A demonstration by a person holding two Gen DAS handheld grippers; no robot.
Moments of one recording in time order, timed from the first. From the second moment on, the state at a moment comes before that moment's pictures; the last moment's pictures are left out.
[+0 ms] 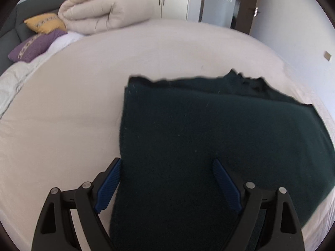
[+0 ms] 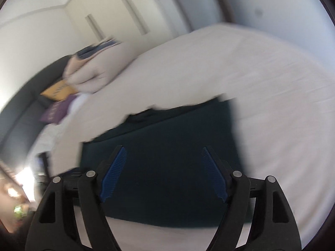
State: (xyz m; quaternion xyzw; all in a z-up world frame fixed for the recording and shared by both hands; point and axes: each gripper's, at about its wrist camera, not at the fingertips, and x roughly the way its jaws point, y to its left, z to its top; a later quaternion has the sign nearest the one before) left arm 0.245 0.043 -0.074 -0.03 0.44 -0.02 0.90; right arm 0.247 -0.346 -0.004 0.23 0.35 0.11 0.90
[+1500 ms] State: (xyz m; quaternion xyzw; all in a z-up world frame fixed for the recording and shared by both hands) left arm 0.189 0.155 -0.073 -0.24 0.44 0.00 0.86; right arm 0.247 -0.409 -0.086 0.39 0.36 0.12 0.84
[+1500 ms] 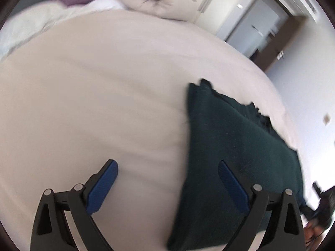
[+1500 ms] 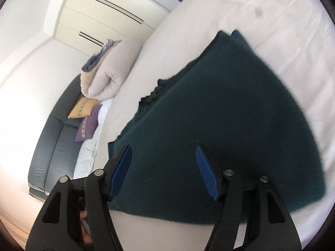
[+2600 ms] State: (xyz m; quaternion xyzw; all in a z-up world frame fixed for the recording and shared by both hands) left arm 0.231 0.135 -0.105 -0.43 0.58 -0.21 0.66; right arm 0.328 -0.238 -0.050 0.31 0.45 0.29 0.79
